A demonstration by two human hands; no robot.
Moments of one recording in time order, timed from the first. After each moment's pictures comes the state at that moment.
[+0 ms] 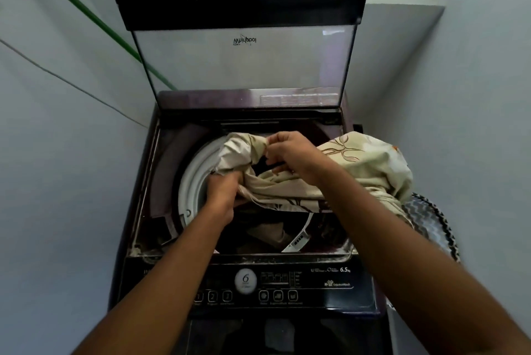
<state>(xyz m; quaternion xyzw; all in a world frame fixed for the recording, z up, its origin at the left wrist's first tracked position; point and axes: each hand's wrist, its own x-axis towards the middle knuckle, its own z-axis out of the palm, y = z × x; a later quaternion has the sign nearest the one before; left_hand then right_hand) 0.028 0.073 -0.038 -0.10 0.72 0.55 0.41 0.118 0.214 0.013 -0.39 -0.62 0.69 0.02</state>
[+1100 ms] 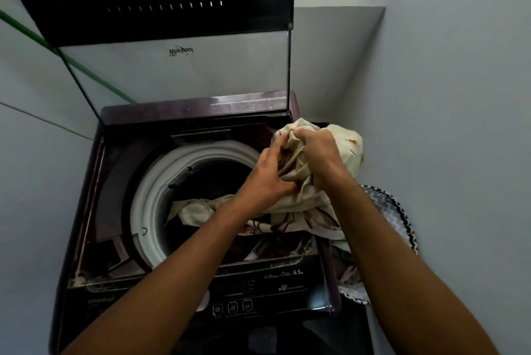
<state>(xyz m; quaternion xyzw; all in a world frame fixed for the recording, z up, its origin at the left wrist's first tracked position) 0.134 0.176 0.000 0.46 0.71 0.36 0.39 0.220 0.278 0.033 -0.54 -0.54 0.59 0.25</state>
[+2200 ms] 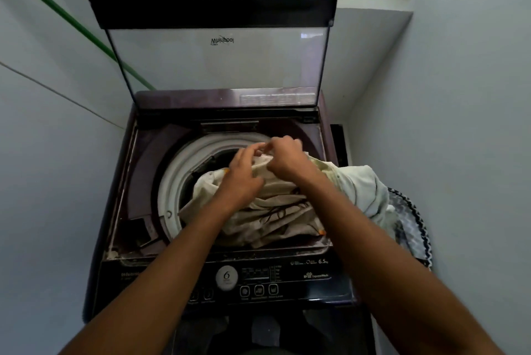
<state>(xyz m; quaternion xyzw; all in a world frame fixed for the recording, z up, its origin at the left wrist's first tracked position) 0.063 0.102 -0.022 0.40 0.78 0.36 0.30 0.142 0.211 0.018 -0.43 -0.85 0.30 -0.08</state>
